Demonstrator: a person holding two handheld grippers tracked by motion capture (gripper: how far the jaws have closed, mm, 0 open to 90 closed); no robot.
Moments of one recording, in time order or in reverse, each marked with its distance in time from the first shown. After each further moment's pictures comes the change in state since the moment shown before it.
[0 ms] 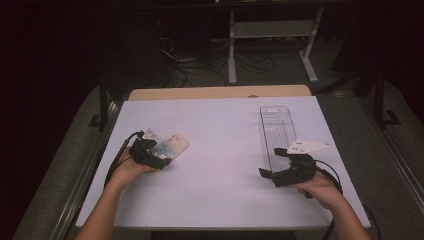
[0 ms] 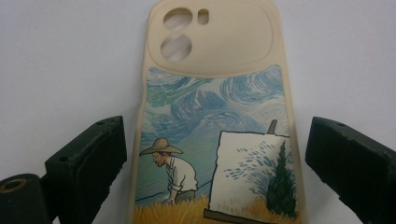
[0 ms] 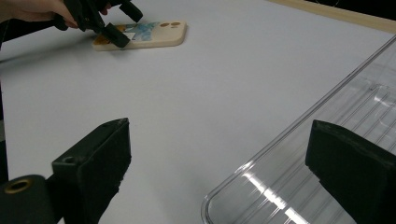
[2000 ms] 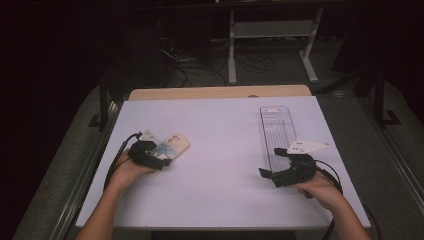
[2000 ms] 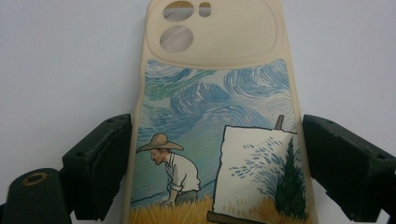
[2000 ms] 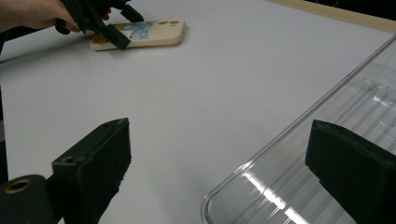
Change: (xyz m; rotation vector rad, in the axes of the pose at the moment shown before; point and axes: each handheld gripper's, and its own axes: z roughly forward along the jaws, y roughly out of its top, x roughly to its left) left arm 0.004 -0.007 0.000 -0.052 -0.057 -0.014; right arm 0.000 0.000 0.000 -0.001 -0.001 0.001
